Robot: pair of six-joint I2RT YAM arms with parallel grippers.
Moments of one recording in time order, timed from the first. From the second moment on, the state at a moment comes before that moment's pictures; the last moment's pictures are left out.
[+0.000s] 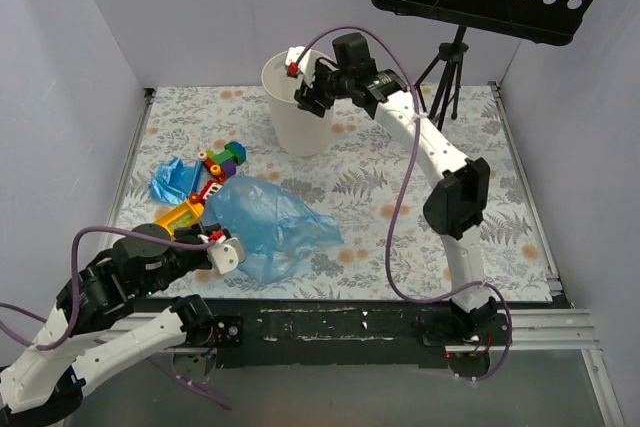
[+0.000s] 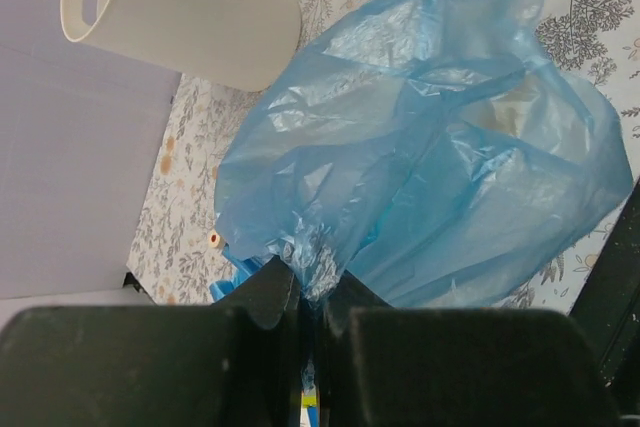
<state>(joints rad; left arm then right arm) -0.92 0.44 1.01 -0.97 -0.17 0.69 0.60 2.11 2.22 -0.58 -0.49 -0.66</state>
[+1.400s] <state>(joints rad) -0.90 0.45 1.25 -0.82 -0.12 0.60 0.89 1.55 1.68 -0.97 -0.43 -0.80</state>
